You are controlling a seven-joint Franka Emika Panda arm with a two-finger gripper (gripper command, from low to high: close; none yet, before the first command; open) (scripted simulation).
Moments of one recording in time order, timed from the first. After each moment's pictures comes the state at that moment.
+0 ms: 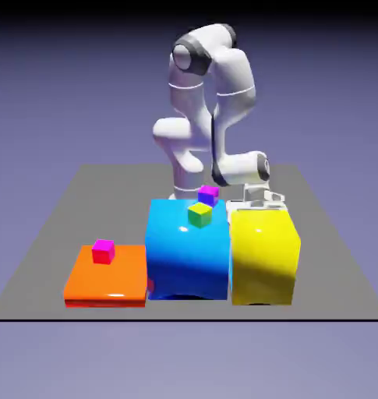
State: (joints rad) arm -0.18 0.30 0.97 -2.84 -2.12 2.27 0.45
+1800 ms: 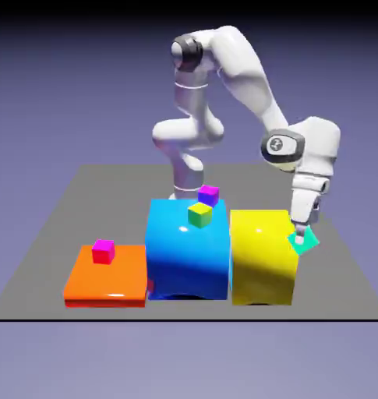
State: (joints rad) arm 0.25 0.13 0.20 -2.13 -0.68 2.39 0.59
